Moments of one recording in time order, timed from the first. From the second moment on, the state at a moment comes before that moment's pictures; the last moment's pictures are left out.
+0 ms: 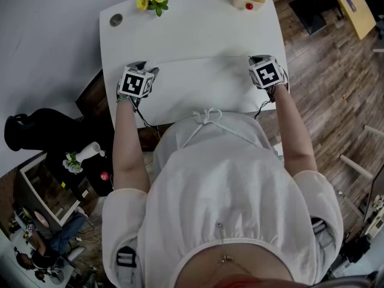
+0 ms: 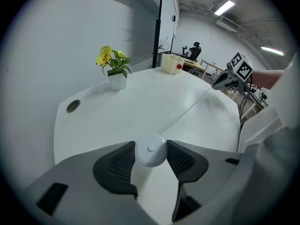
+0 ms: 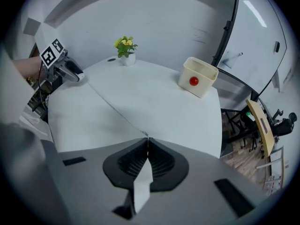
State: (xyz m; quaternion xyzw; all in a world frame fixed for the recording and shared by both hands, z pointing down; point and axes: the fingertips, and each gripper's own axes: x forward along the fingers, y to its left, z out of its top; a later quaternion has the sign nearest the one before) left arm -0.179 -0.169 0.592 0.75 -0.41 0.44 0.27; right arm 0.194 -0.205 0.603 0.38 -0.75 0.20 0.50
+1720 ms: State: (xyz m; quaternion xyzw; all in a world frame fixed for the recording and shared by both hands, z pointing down) left arm -0.185 -0.185 0.605 0.74 -0.48 0.38 0.28; right arm 0.173 -0.218 0.629 0.41 -0.74 0.22 0.48
